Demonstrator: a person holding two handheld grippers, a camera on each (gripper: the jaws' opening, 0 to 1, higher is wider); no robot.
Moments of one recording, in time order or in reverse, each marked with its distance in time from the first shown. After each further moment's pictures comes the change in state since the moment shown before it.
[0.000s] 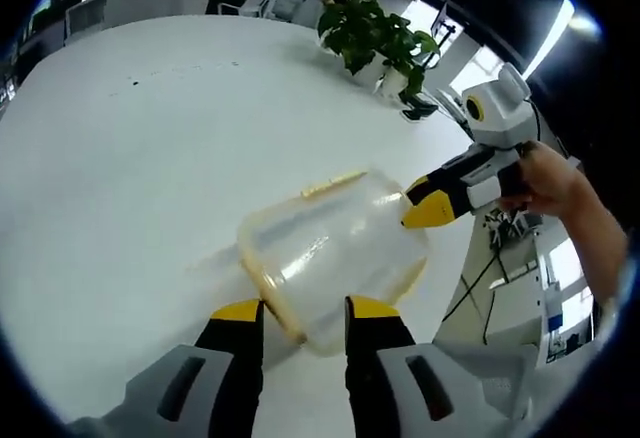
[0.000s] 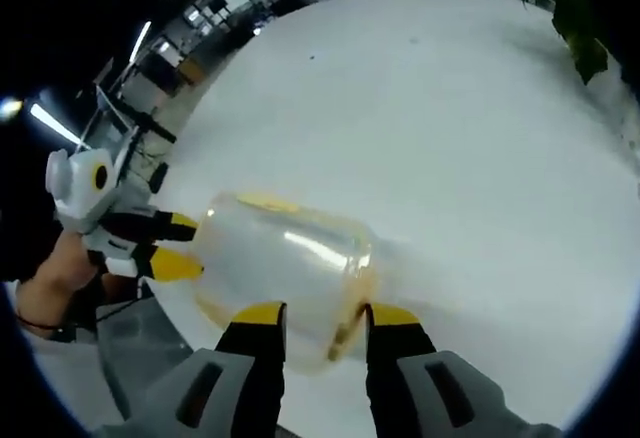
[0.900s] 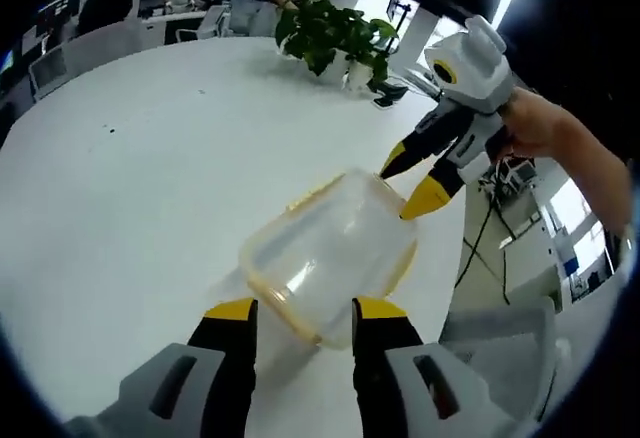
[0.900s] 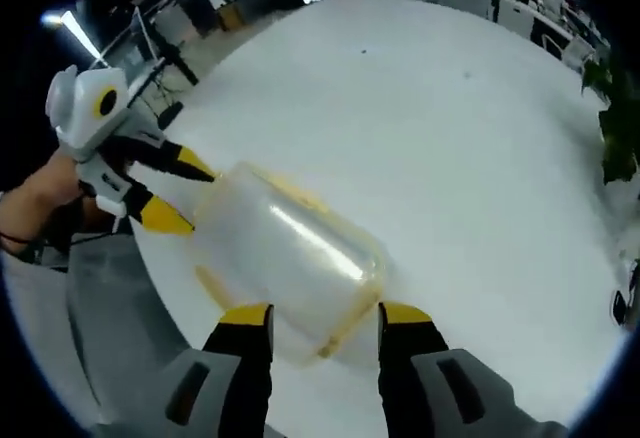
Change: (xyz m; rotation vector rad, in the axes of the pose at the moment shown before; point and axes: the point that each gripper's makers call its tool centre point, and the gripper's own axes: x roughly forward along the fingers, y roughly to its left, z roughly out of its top) left arm -0.014 -0.004 0.010 0.282 -0.013 -0.023; right arm -0.006 0.009 0.005 -0.344 0.125 -0.064
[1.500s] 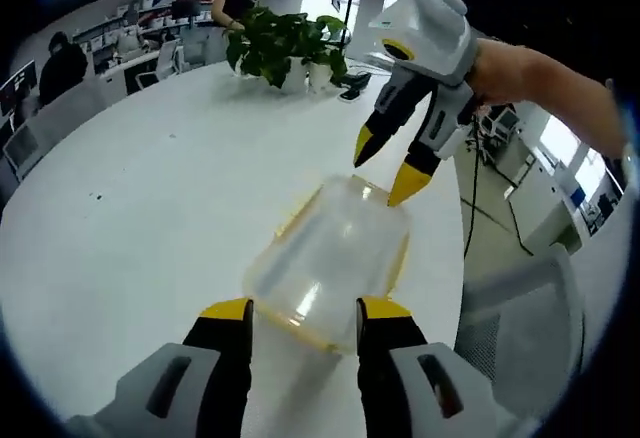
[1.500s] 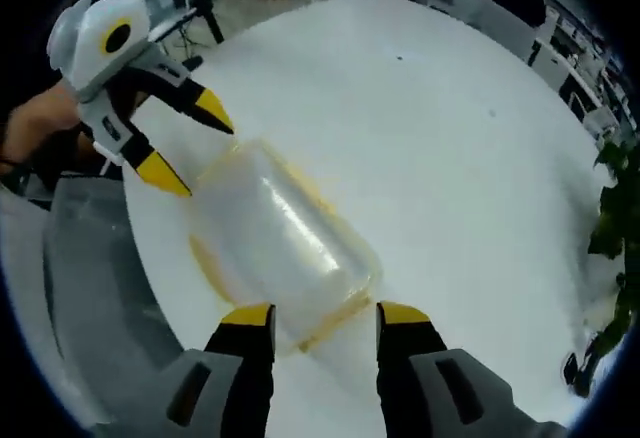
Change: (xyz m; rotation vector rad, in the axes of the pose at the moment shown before) left arm -0.005 0.000 0.016 0.237 -0.031 -0.007; right arm -0.008 -0.005 0.009 -0.253 0.070 -0.081
